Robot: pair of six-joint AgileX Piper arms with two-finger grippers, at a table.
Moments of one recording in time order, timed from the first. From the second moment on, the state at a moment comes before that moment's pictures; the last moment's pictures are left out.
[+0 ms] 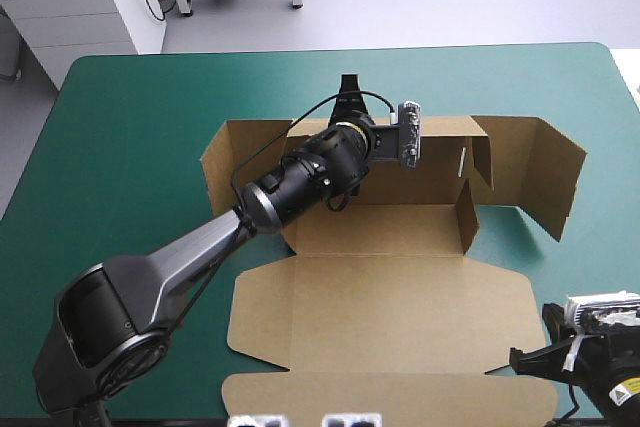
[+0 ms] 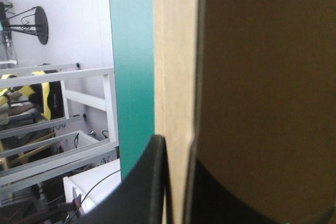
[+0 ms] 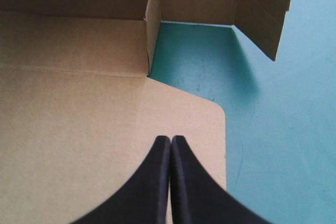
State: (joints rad) left arm -0.93 1.89 -1.81 0.61 0.87 0.57; right arm -0.13 0.25 -0.58 0.26 1.00 -0.19
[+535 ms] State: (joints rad) left arm -1.05 1.89 -1.77 0.80 0.96 0.33; right arm -0.13 0.76 -1.03 0.26 0.93 -0.15
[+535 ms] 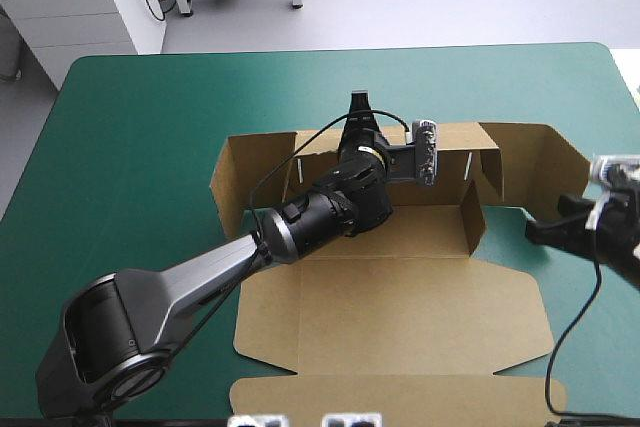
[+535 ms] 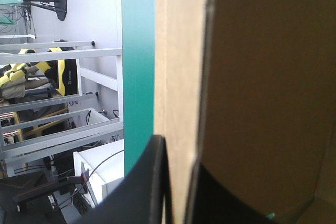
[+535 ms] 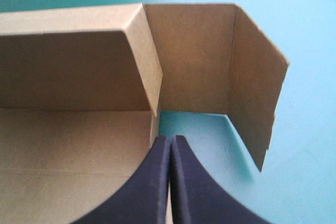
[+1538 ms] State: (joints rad) left arm -1.09 1.86 -1.63 0.93 0.92 0.21; right arm -0.13 1.76 -1.83 0.30 1.23 -0.22
